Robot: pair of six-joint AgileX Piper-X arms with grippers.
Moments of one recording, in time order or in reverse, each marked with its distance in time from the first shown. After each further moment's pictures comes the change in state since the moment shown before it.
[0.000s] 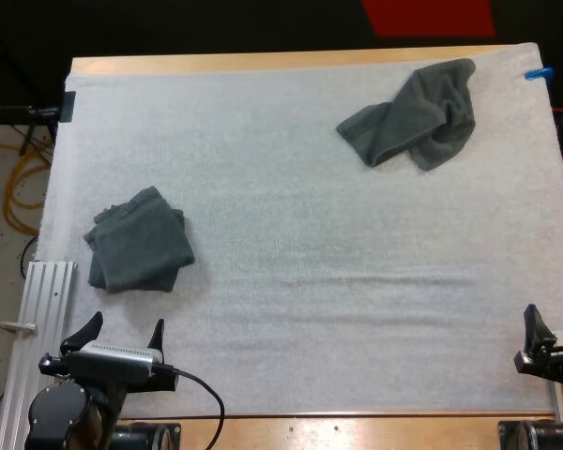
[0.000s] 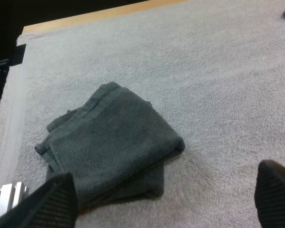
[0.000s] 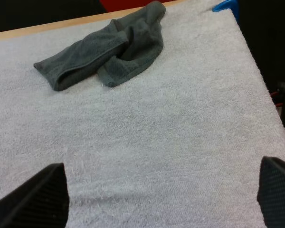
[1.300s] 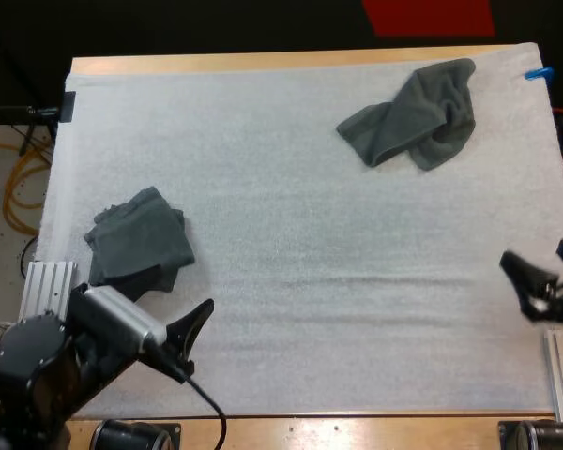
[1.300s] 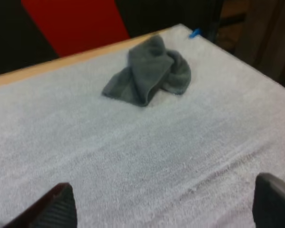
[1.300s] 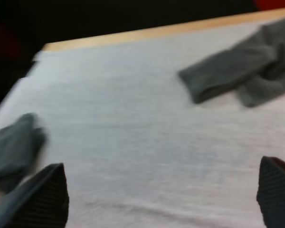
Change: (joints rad) left arm -0.181 0.437 -0.389 -0.020 0.378 -0.063; right arm 0.000 0.557 -0.445 0.008 -0.371 0.044
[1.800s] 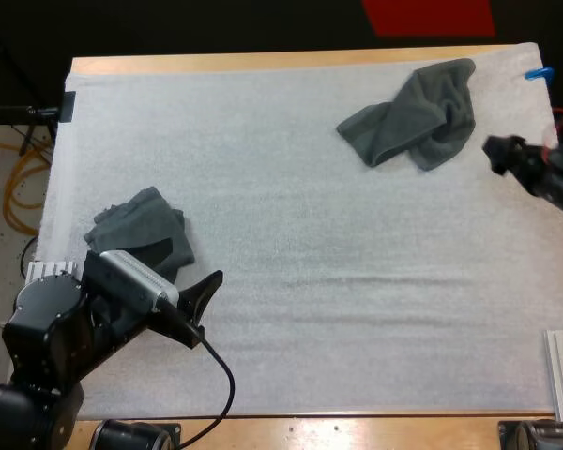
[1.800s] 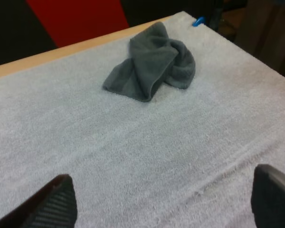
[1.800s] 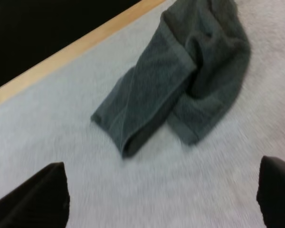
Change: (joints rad) left arm 0.000 0.126 0.000 -0.099 0.005 -0.002; right arm 0.025 0.704 0.000 -0.561 0.149 0.318
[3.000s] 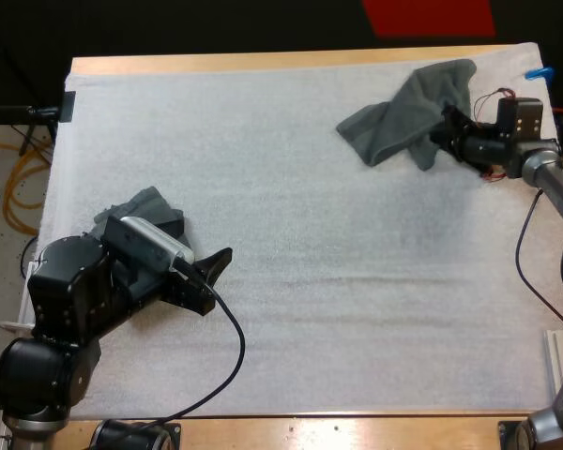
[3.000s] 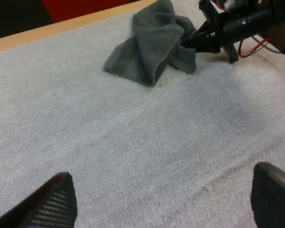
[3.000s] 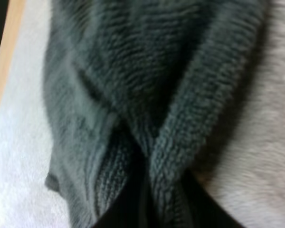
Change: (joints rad) left arm 0.000 0.128 0.000 -0.063 0.000 0.000; right arm 0.017 0.826 -0.377 -0.275 -0.257 0.333
